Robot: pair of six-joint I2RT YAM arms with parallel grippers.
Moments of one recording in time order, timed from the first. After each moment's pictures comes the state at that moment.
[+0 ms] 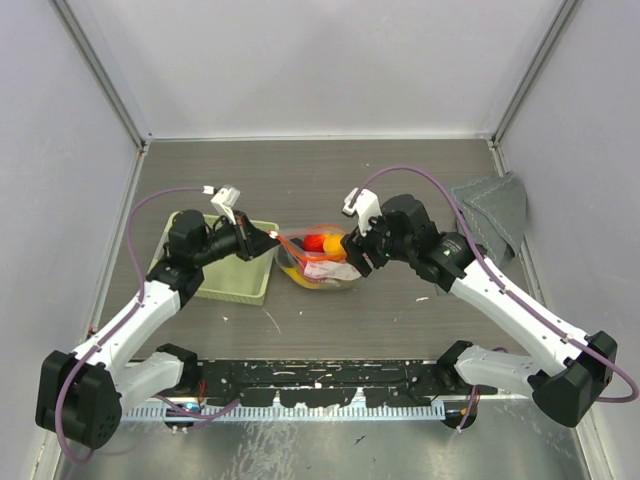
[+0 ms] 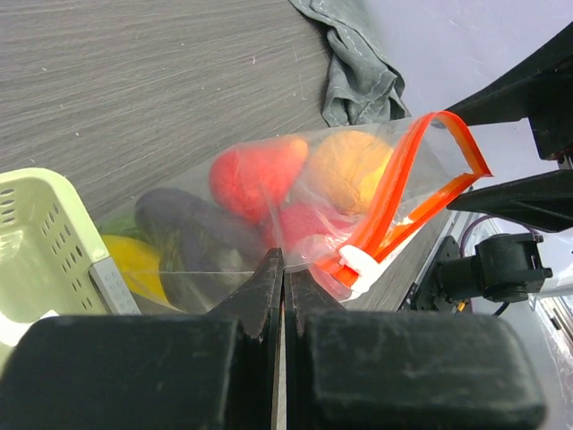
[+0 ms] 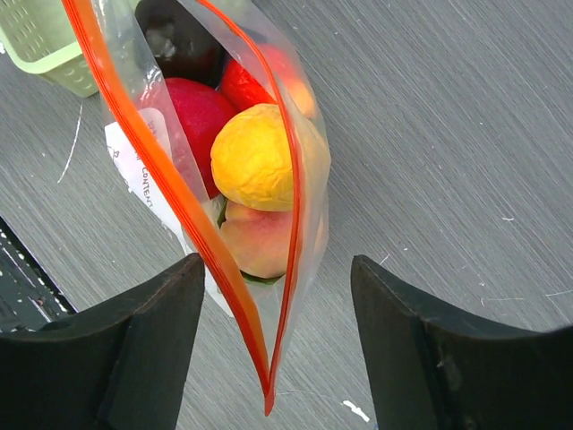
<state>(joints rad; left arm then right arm) -0.33 1.02 0.61 0.18 0.61 -0.51 0.69 1.09 1.05 -0.59 -0.12 -0.16</state>
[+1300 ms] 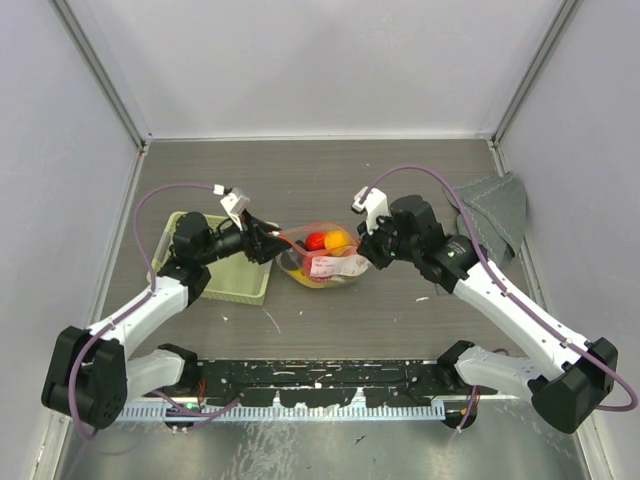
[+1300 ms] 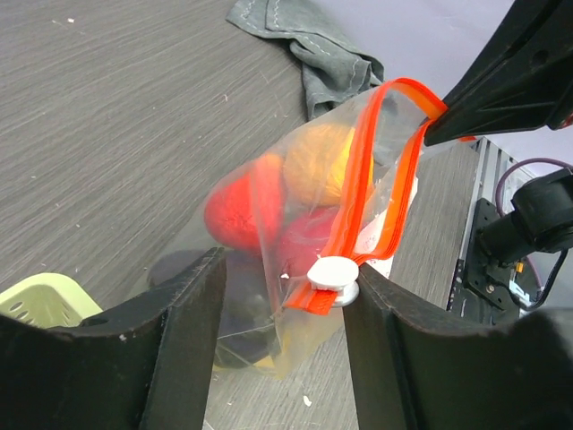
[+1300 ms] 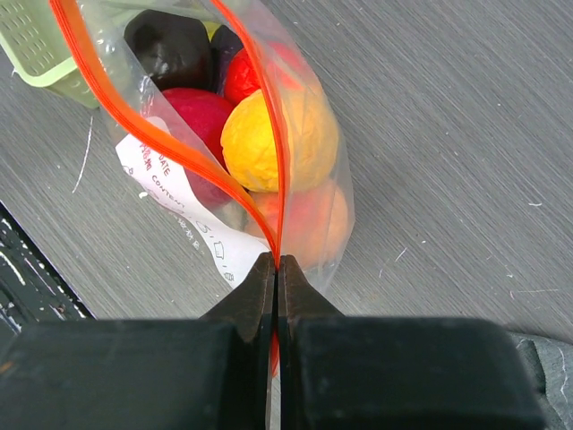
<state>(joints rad) -0.33 1.12 0.54 0.49 0.75 -0.32 0.63 1.07 1.00 -0.55 -0.18 -0.10</state>
